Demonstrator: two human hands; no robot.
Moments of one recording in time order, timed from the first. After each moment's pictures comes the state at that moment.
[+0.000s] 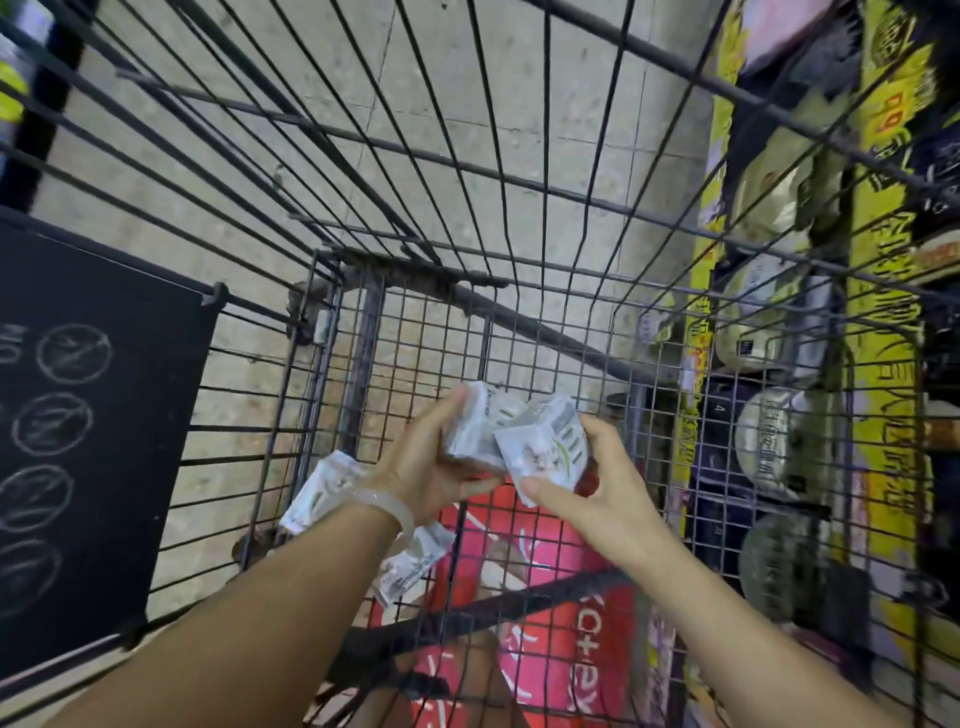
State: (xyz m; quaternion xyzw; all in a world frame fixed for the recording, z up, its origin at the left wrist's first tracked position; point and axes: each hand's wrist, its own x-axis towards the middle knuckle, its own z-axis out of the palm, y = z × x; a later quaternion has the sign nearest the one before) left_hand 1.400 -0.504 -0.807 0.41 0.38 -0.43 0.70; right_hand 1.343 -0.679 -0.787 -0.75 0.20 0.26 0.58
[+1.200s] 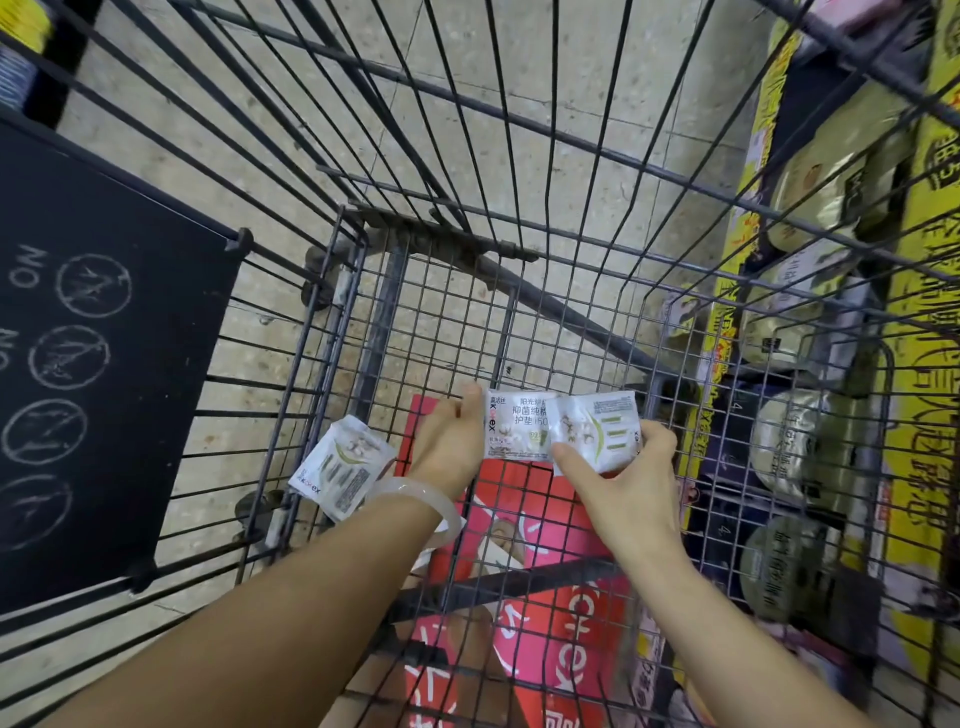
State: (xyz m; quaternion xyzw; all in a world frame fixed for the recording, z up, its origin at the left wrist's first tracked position) left_hand 1.382 -0.521 -0.832 0.74 0.37 -0.36 0.43; right_hand 1.336 -0.667 -0.794 -0.82 0.34 0.18 0.44
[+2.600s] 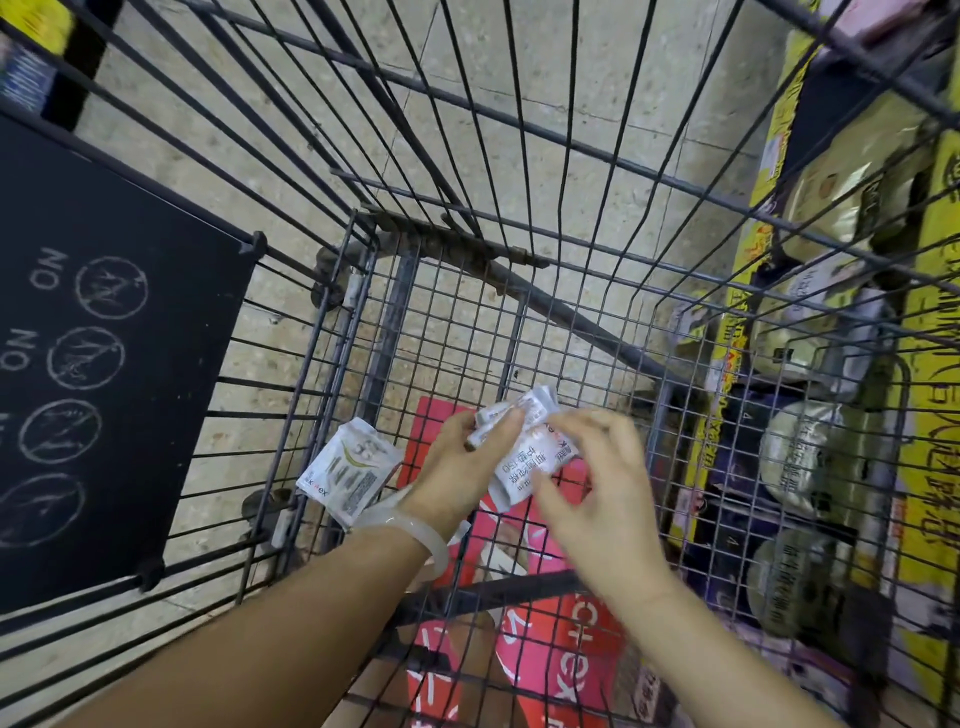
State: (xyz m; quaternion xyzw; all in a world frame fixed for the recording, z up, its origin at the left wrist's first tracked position) left_hand 1.364 -0.511 -0.804 0.67 0.32 -0.38 0.55; right_hand 1.337 -0.644 -0.784 -0.88 0.06 0.10 0.45
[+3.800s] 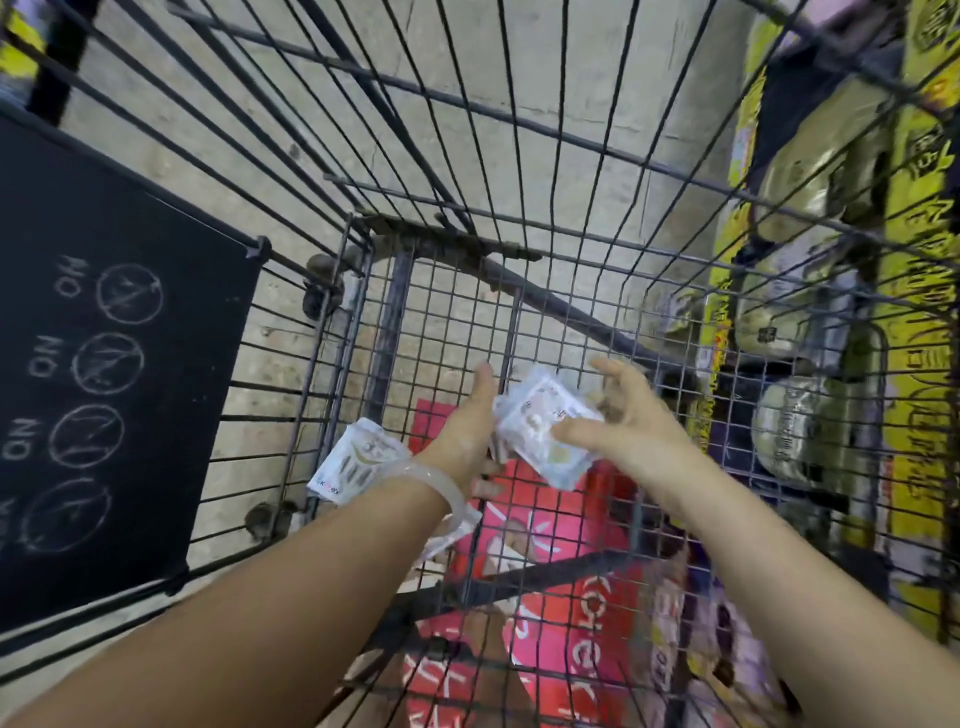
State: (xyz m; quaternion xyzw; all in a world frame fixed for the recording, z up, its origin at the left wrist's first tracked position) left_hand 1.392 -0.516 -0.805 0.56 0.41 -0.47 0.55; right_hand 1.378 -0.667 -0.777 -0.71 0.26 0.32 0.57
